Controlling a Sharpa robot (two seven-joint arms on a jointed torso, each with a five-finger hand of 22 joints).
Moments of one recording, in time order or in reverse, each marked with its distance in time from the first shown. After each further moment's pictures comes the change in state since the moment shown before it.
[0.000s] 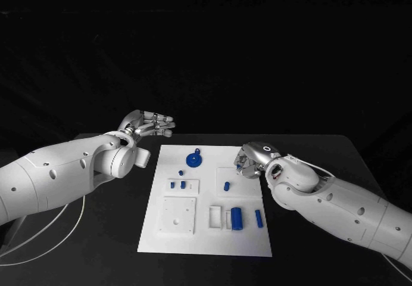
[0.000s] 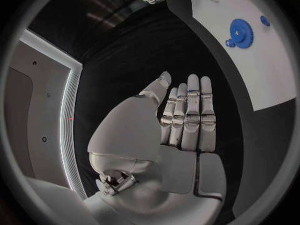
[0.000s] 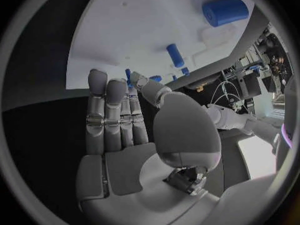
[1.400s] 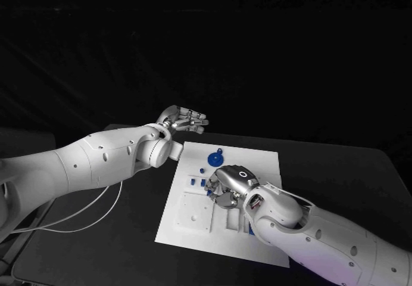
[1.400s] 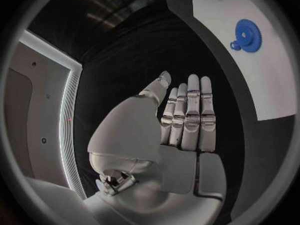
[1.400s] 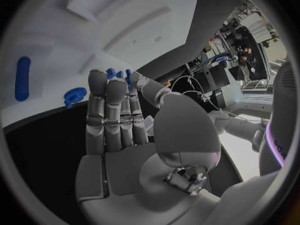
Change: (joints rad) left arm 0.000 0.083 -0.001 -0.069 0.000 -0.007 -0.002; left_hand 0.000 0.000 -0.005 0.005 0.000 -0.004 0.004 0.000 0.000 0.000 0.000 0.000 0.000 0.000 0.000 0.000 0.002 0.000 0.000 0.000 0.000 -0.009; right arm -0.017 0.164 -0.143 0.115 0.021 -0.044 0.047; right_hand -0.005 0.009 -0.014 -0.014 0.013 -0.002 0.001 0.000 0.002 0.000 0.000 -0.002 -0.002 0.000 0.000 -0.008 0.007 0.005 -0.004 -0.003 0.009 0.004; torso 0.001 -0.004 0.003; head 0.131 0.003
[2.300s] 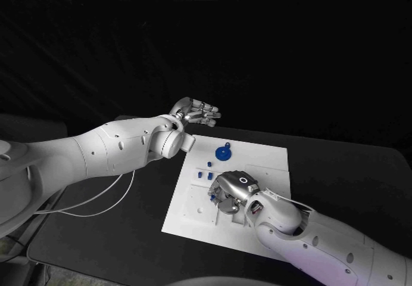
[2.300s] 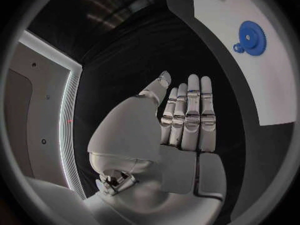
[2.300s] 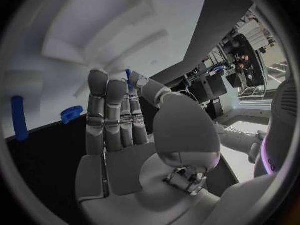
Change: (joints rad) left arm 0.000 0.025 0.000 -0.022 0.000 -0.001 -0.002; left_hand 0.000 0.000 0.004 0.003 0.000 0.000 0.000 0.000 0.000 0.000 0.000 0.000 0.000 0.000 0.000 0.000 0.000 0.000 0.004 0.004 0.000 -0.003; right arm -0.011 0.041 -0.069 -0.051 -0.053 0.000 -0.001; right_hand 0.000 0.000 0.003 -0.008 0.004 0.004 0.001 0.000 -0.002 0.000 0.000 0.002 0.000 0.007 0.000 -0.004 0.000 0.000 0.000 0.000 0.000 0.000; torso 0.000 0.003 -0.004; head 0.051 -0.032
